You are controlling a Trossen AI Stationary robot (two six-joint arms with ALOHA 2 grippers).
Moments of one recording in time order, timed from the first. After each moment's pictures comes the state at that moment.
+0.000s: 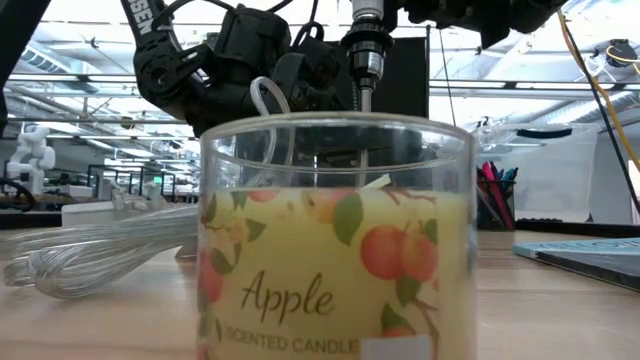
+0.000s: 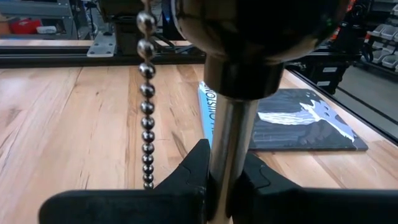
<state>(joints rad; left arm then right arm) -0.04 2.02 0.83 0.85 0.31 -0.02 -0.10 1.35 0.81 0.54 -0.54 -0.22</state>
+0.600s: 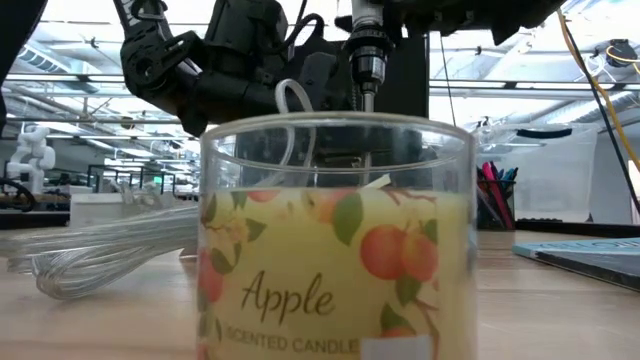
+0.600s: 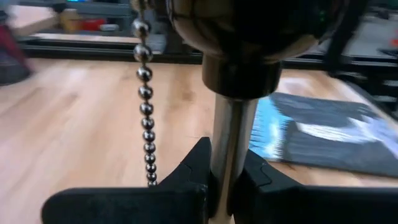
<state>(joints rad) -0.06 2.02 0.83 0.86 0.01 -0.07 -0.07 1.34 0.81 0.42 -0.33 -0.16</state>
